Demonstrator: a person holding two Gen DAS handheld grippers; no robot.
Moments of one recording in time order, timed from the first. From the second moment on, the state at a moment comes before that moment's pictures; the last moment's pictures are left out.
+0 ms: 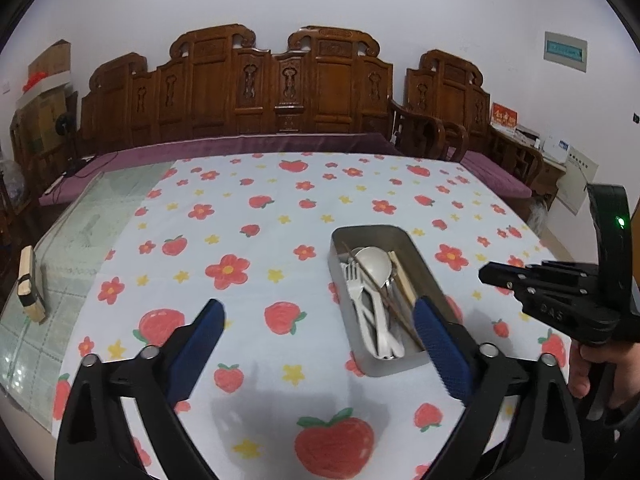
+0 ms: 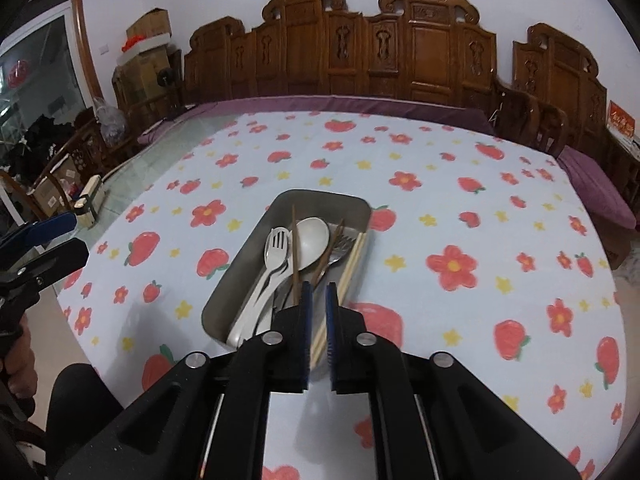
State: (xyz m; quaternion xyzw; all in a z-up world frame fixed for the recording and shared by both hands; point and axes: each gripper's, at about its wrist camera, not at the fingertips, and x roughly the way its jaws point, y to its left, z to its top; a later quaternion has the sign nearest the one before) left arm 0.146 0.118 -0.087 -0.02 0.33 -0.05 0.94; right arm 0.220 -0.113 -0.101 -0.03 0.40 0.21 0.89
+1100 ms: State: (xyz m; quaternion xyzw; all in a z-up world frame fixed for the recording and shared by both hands) left arm 0.075 0.005 -0.023 0.00 0.29 -0.04 0.96; right arm 0.080 -0.222 0.008 0.00 0.24 0.12 0.96
